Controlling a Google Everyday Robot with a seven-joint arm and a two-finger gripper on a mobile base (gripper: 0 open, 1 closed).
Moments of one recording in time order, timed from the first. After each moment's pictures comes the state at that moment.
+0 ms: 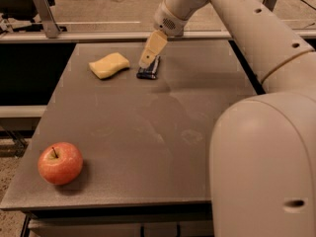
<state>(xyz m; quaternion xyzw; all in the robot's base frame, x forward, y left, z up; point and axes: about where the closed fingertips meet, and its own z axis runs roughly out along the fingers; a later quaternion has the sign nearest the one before) 0.727 0.012 0.904 -0.61 0.74 0.13 0.27</state>
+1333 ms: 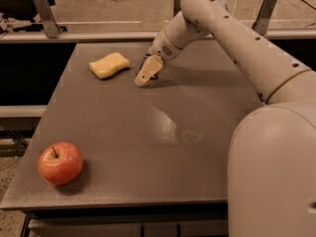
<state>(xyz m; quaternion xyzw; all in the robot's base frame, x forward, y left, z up) 0.729 0.030 0.834 -0.59 0.73 0.19 0.29</state>
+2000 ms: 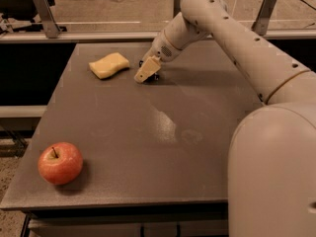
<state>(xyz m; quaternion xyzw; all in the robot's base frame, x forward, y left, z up) 0.726 0.030 0.830 -0.59 0.73 0.19 0.29</state>
